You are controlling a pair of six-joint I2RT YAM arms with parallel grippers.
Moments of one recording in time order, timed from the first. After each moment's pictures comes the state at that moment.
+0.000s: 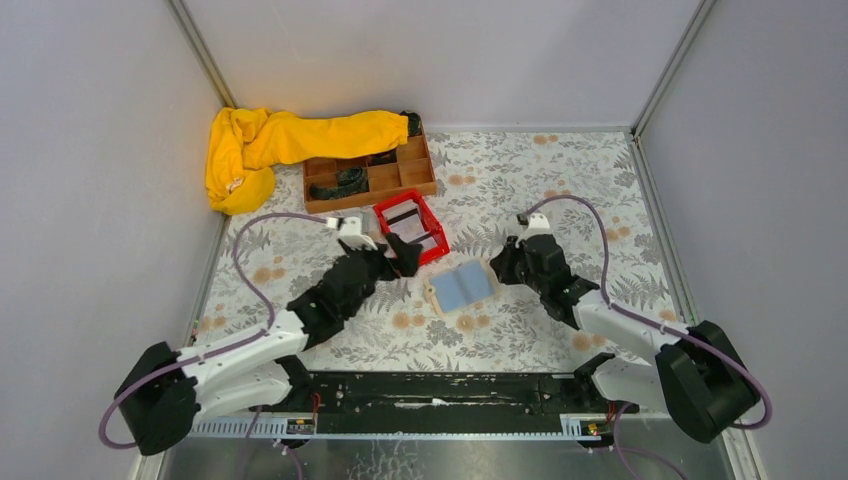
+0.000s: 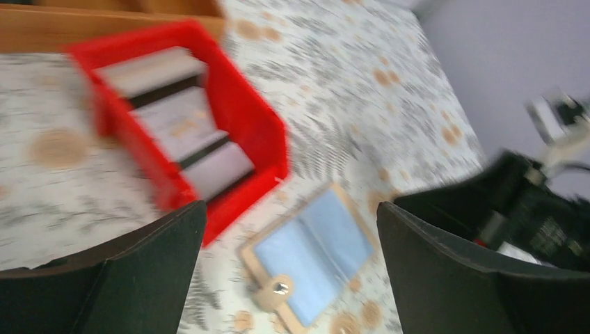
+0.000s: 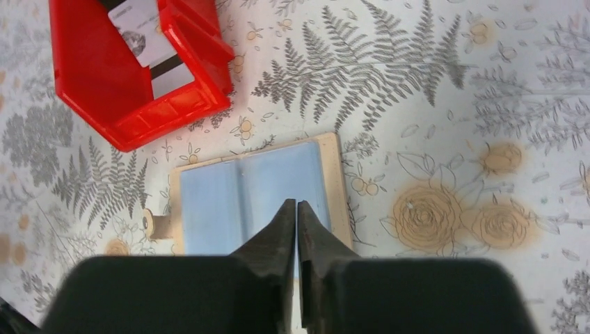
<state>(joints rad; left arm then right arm) -0.87 1.04 0.45 0.40 -0.38 -0.59 0.55 1.14 0.41 0.19 0.05 0.49</state>
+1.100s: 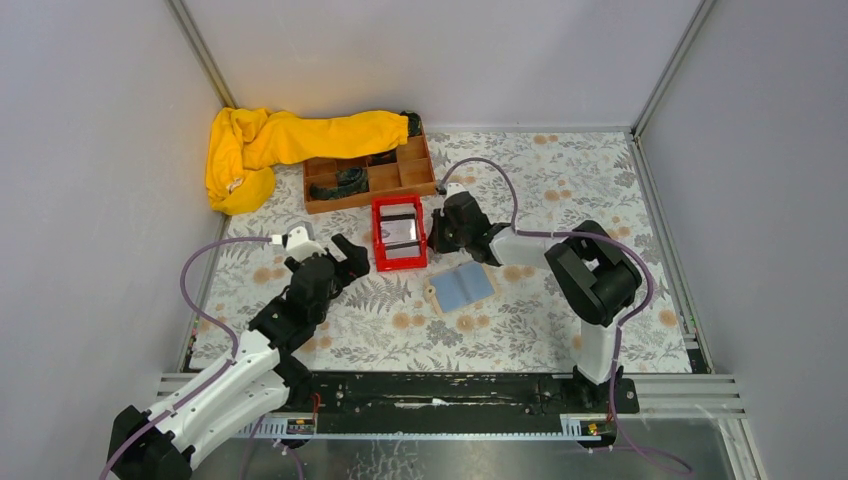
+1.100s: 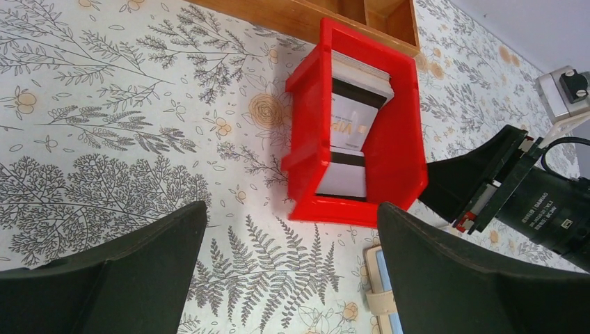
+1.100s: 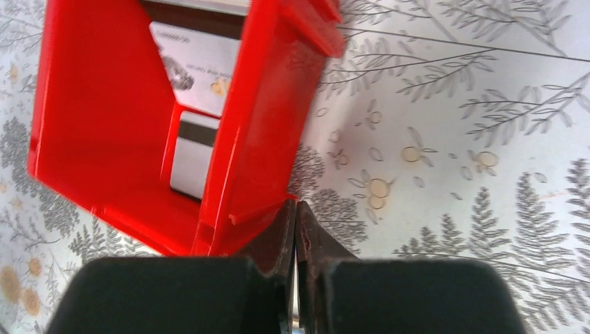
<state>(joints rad) -0.60 0.70 0.40 -0.13 -0.52 -0.75 0.67 1.91 1.07 0.16 -0.07 0.47</state>
